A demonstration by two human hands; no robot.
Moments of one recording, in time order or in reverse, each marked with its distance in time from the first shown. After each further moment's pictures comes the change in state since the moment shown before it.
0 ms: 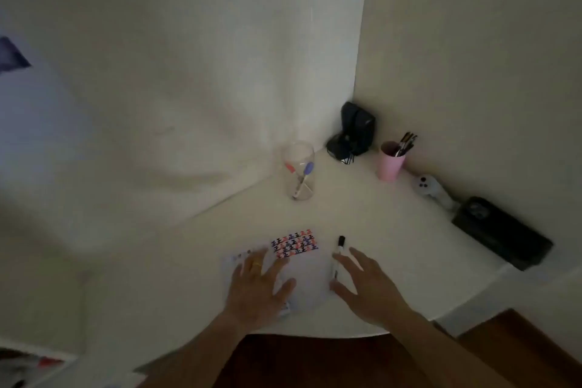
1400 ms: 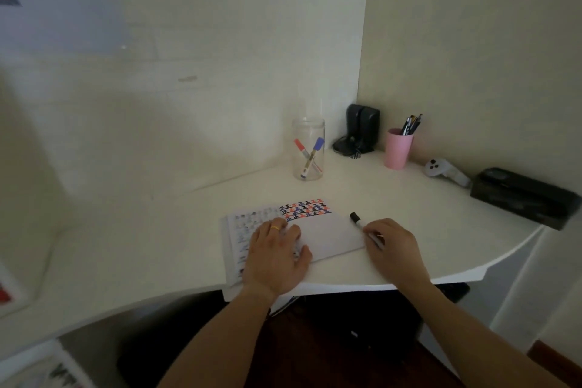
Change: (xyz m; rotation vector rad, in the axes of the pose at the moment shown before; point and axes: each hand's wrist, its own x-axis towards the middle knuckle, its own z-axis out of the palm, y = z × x) left_hand 0.011 -0.026 0.144 0.052 0.606 0.165; right_hand 0.041 0.077 0.144 0.114 0.906 -0.256
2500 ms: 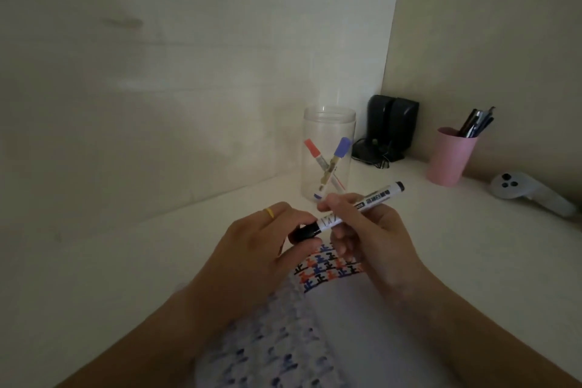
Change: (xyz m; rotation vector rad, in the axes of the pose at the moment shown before) left_hand 0.138 -0.092 0.018 -0.339 0.180 0.426; right_hand 0.134 -0.065 0.119 1.100 -0.235 0.358
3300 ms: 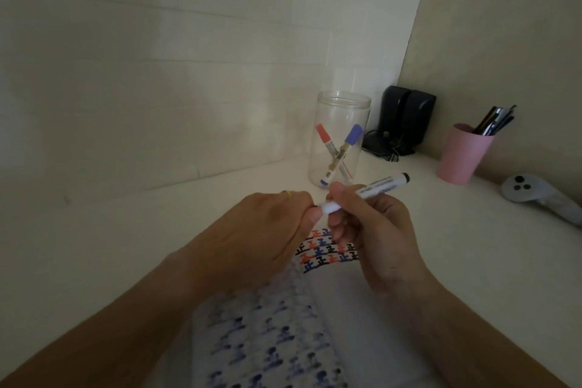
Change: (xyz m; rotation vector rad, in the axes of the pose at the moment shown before) left_hand -0.002 0.012 -0.014 0.083 -0.186 0.021; right_hand -0.012 -0.009 0.013 0.091 0.063 -0.004
